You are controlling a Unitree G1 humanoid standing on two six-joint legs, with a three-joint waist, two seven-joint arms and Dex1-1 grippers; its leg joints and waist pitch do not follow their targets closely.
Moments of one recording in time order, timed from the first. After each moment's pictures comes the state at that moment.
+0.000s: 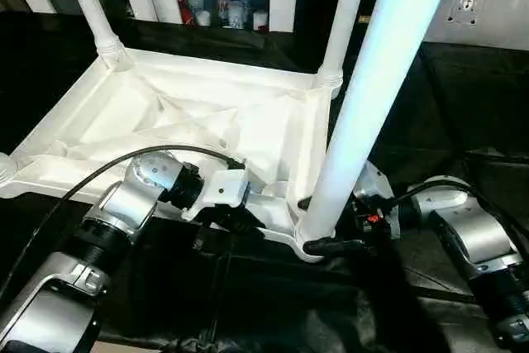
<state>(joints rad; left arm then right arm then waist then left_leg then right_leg) -0.63 0.48 -0.41 0.46 -0.04 -0.10 -1.51 -0.40 -0.52 0.25 0.20 0.28 0.19 1.43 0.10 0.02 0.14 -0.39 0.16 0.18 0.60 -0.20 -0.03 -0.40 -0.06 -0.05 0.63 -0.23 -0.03</state>
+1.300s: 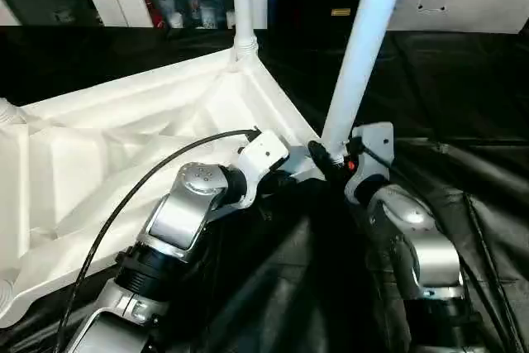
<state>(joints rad) -0.52 0.17 -0.29 0.13 0.10 0.58 -0.81 -0.27 -0.03 -0.01 -0.02 0.09 0.42 0.32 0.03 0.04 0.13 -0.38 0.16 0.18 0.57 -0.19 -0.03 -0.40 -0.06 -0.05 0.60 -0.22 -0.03</state>
